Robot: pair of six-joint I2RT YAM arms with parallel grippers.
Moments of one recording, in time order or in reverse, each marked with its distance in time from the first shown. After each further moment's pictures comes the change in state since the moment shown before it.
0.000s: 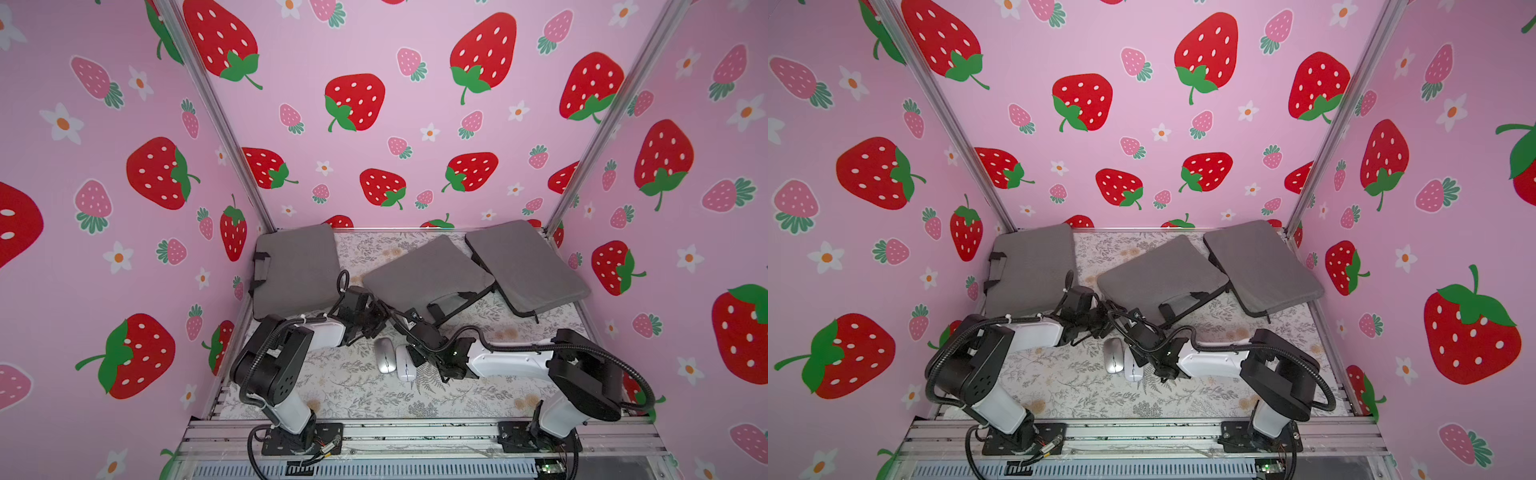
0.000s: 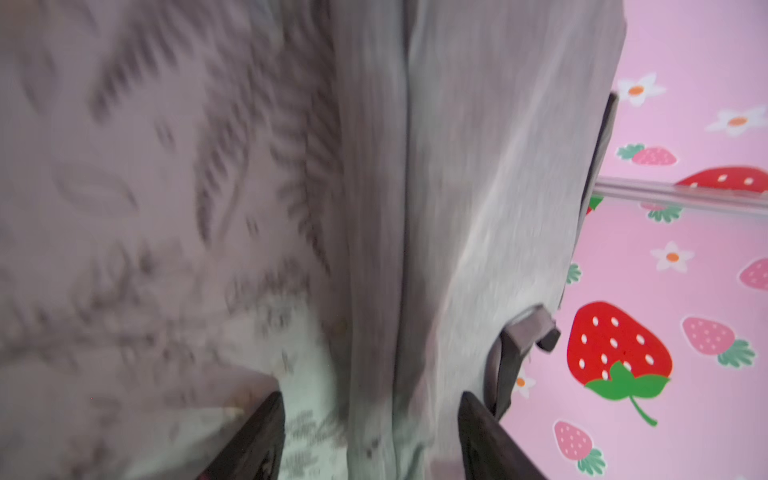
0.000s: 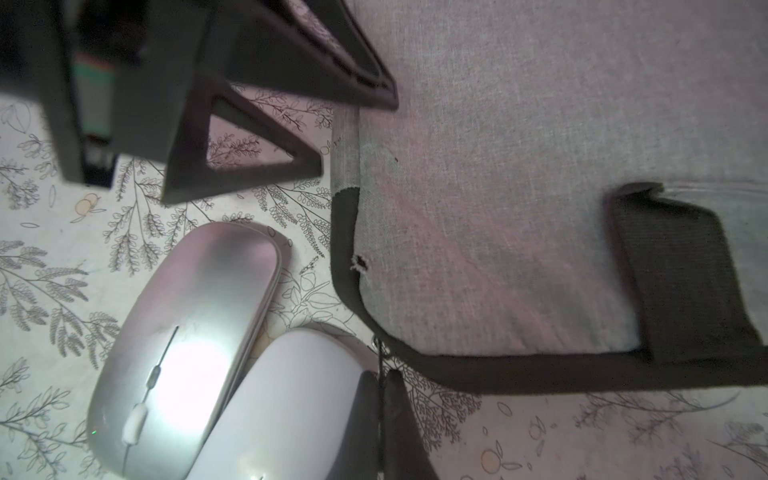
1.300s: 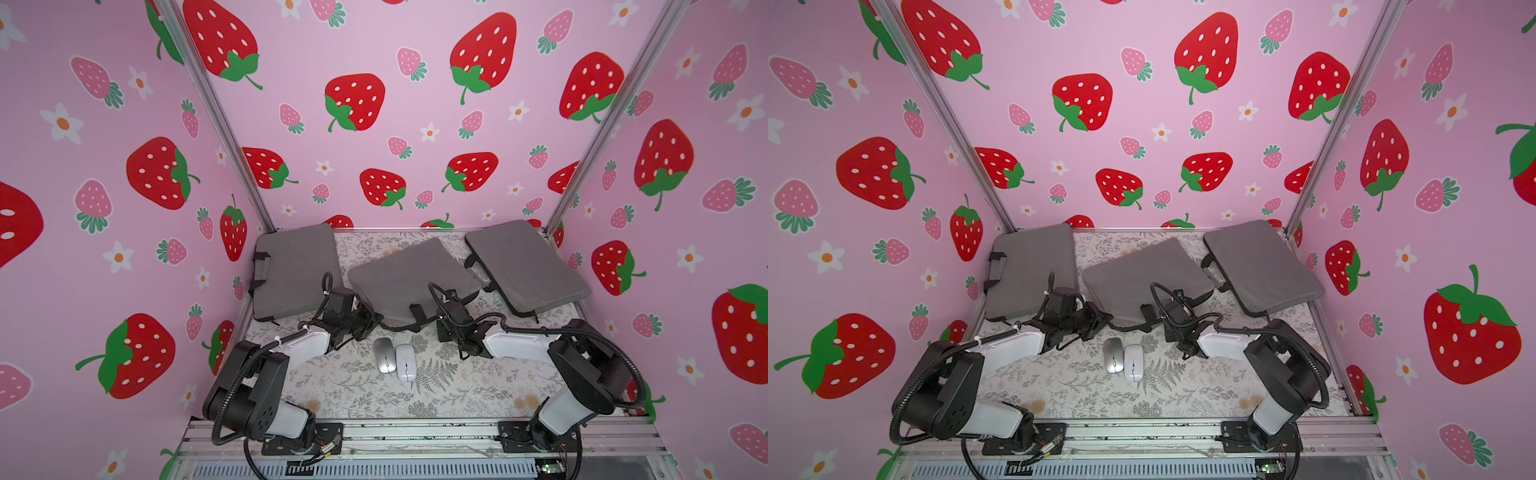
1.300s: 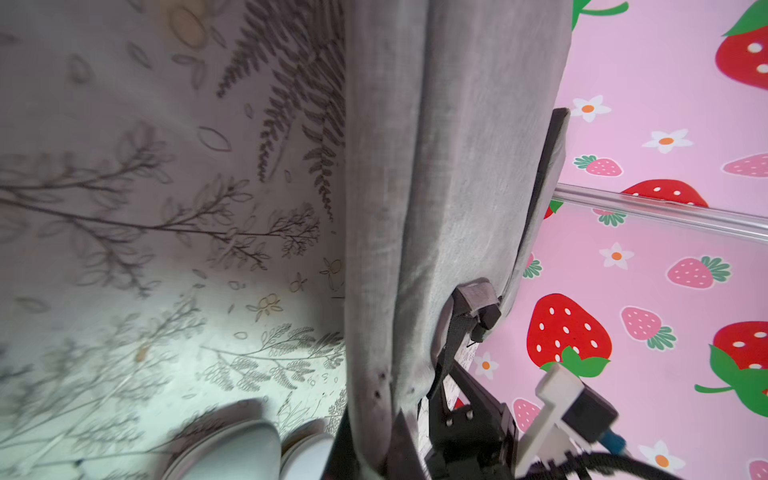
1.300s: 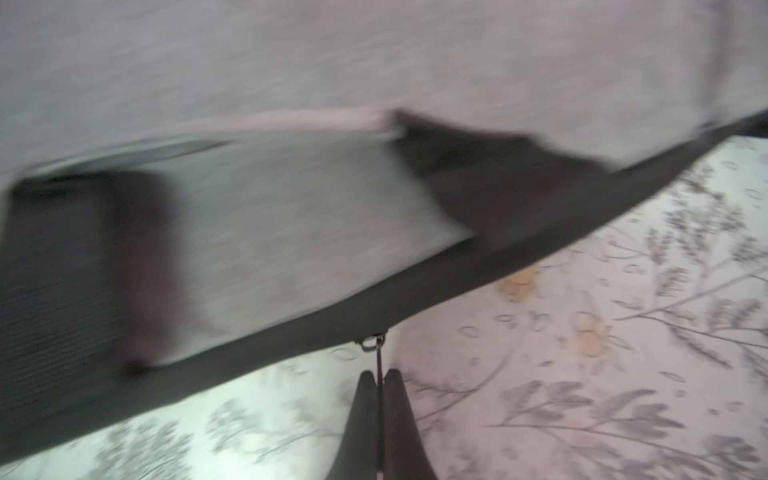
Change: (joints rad) left arm 0.146 -0.207 -0.053 -0.142 0.102 0.004; right arm -0.360 -0.023 -0.100 0.013 0.008 0.114
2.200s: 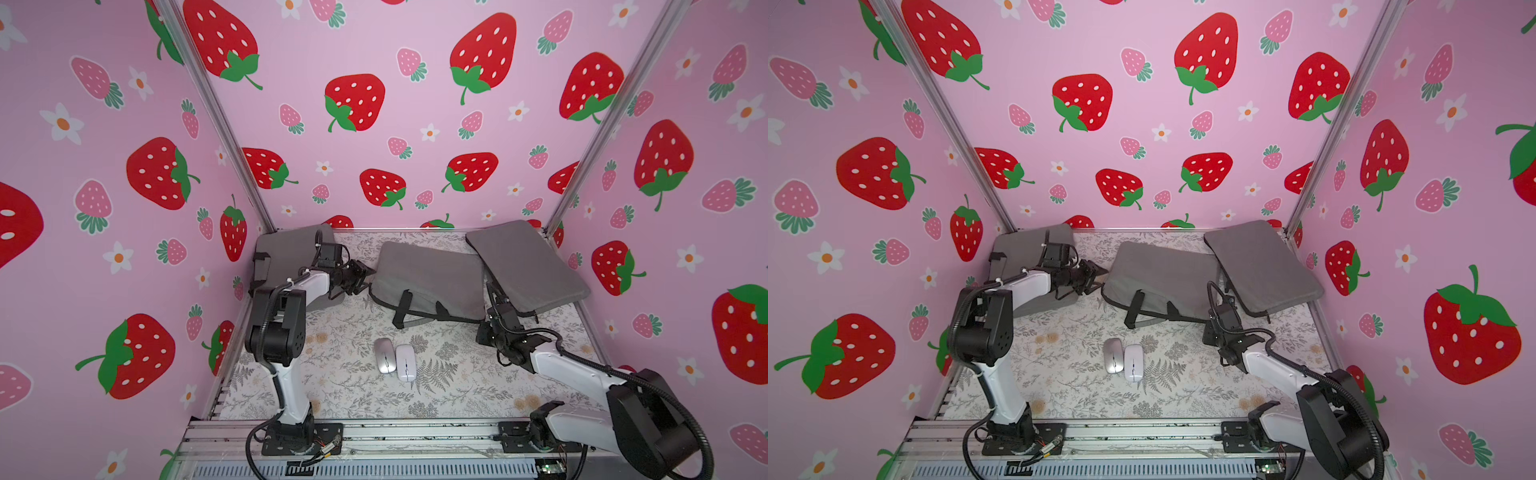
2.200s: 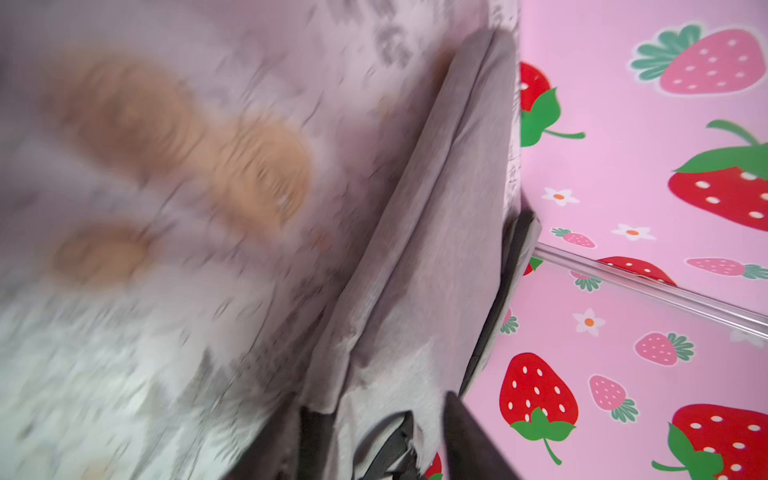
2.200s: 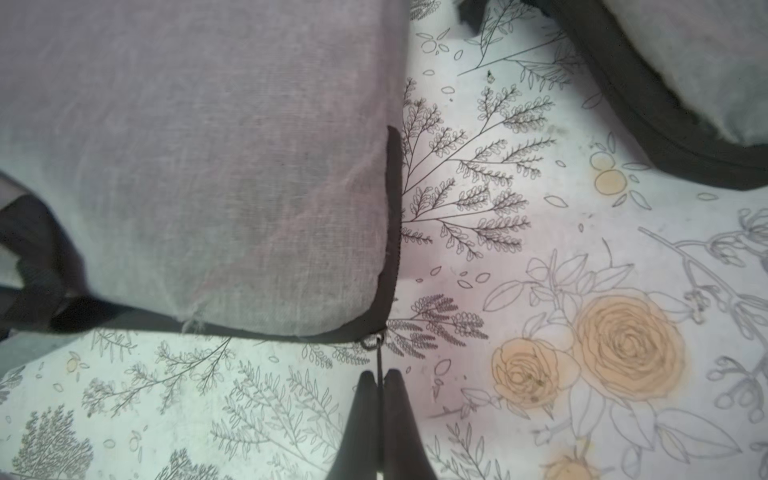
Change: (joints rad) left arm 0.191 0.571 0.742 -0.241 0.131 0.154; right arm -0.241 -0.395 -0.258 -0.100 -0.142 0.068
